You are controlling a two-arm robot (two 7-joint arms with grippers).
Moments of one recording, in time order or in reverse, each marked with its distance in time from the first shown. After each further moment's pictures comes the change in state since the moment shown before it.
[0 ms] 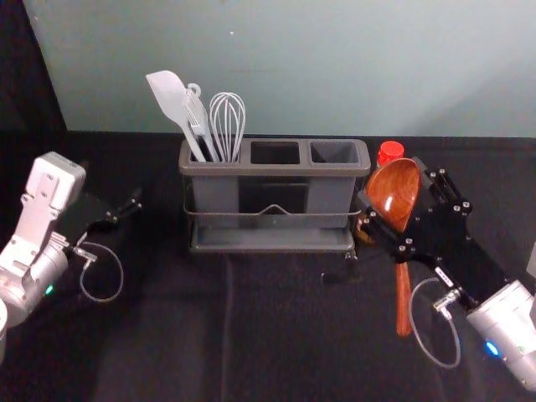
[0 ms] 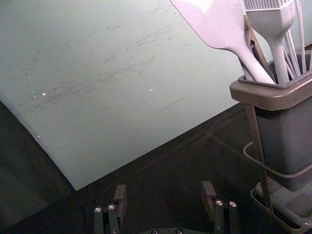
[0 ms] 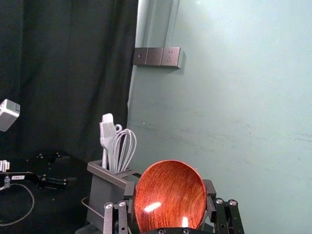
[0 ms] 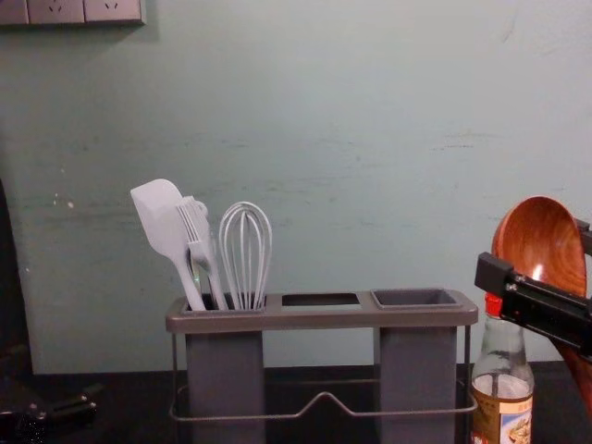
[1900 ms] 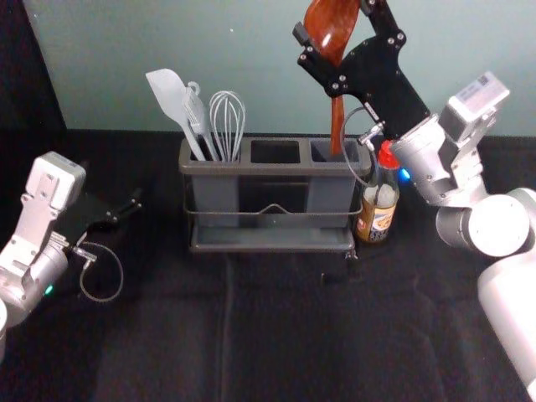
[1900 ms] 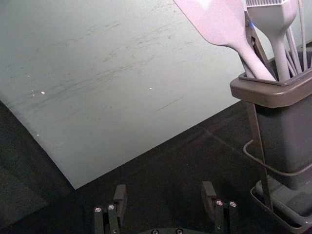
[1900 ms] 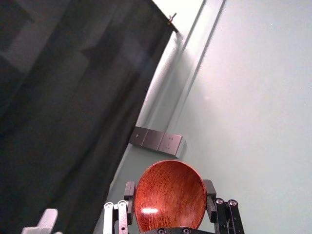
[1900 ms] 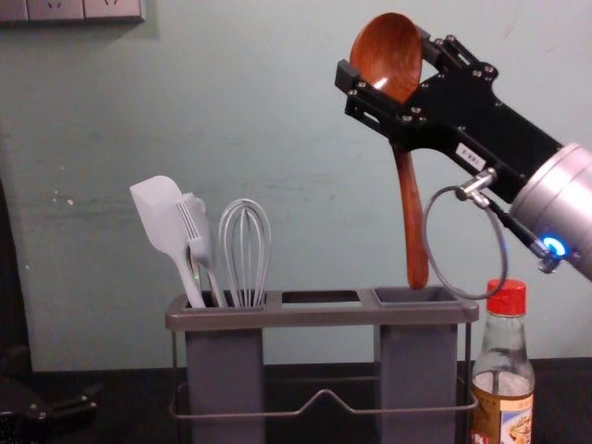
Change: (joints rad) left arm 0.000 0.000 0.000 0.000 0.000 0.000 0.000; right arm 0.670 -0.228 -0.117 0.658 -0.081 -0.434 0.078
